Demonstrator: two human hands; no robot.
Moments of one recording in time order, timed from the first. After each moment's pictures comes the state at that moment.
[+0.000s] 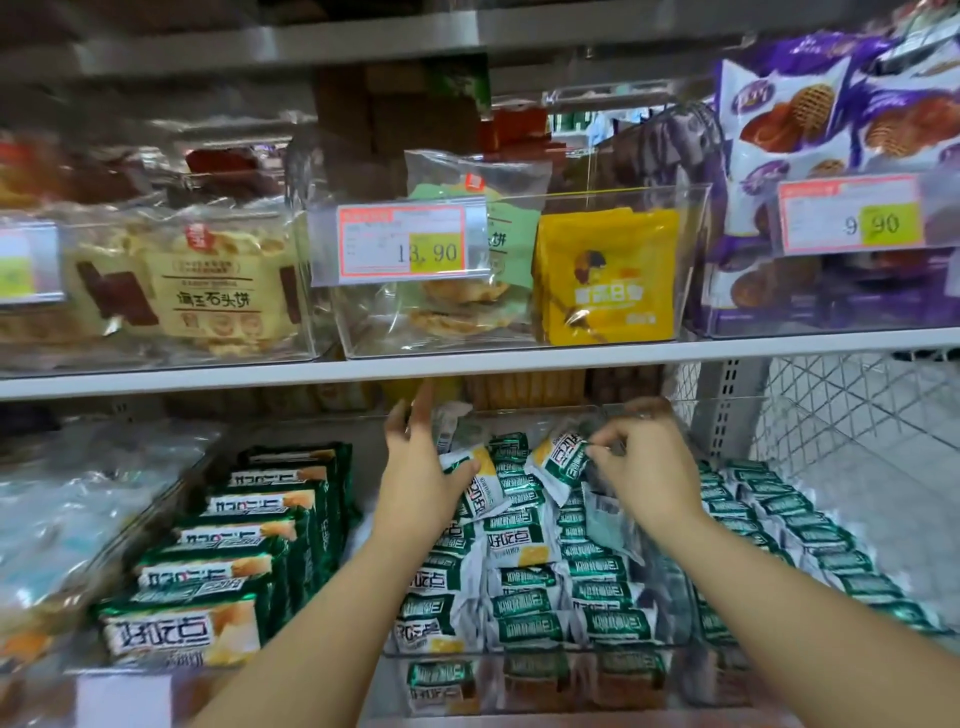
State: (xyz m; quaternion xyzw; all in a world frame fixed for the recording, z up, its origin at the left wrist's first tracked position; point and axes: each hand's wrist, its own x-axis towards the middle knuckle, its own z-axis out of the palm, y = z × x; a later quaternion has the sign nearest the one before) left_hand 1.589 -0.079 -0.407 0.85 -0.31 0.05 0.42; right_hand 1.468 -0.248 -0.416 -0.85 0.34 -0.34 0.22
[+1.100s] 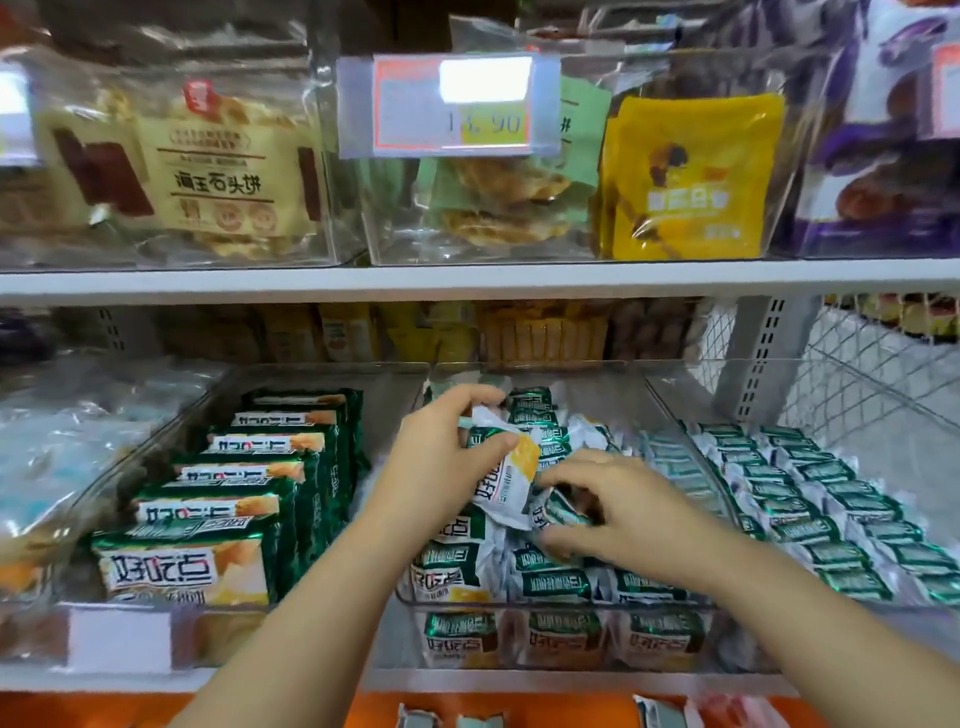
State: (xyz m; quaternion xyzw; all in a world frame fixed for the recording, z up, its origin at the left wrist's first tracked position) left_hand 1.573 -0.051 -0.418 0.80 -0.38 0.00 0.46; right_hand 1.456 -0.198 -0.444 -0.98 0.06 -0.10 0.15
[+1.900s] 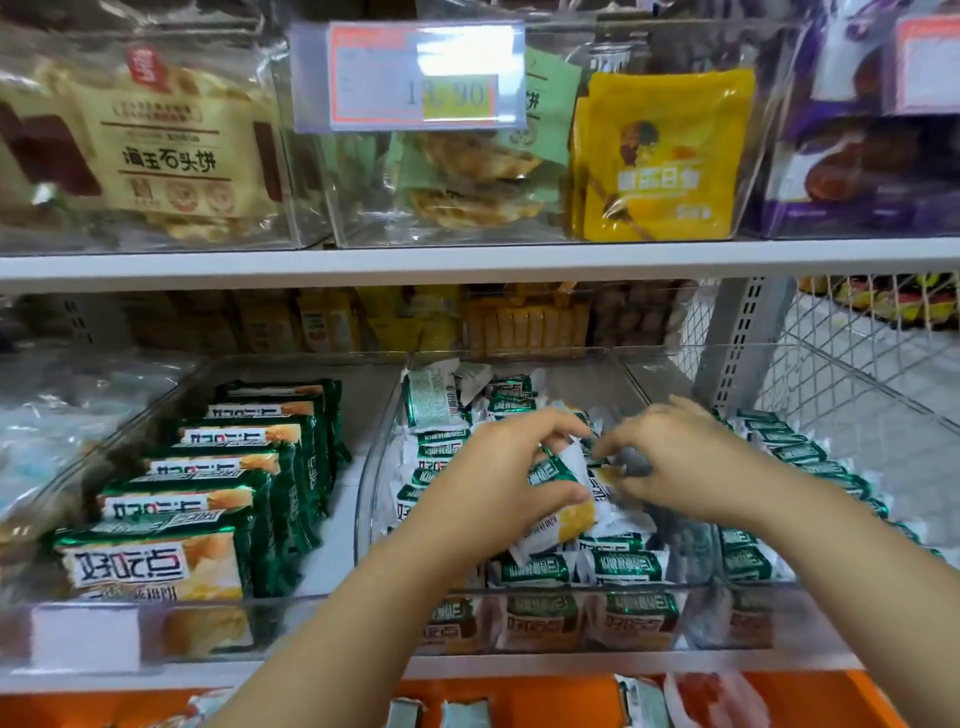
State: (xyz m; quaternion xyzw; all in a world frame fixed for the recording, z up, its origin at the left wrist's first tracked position) left_hand 1.537 -0.076 -0.426 0.75 -0.55 -0.06 0.36; right_hand 1.433 -0.236 -0.414 -0.98 0.17 -0.04 -0.02
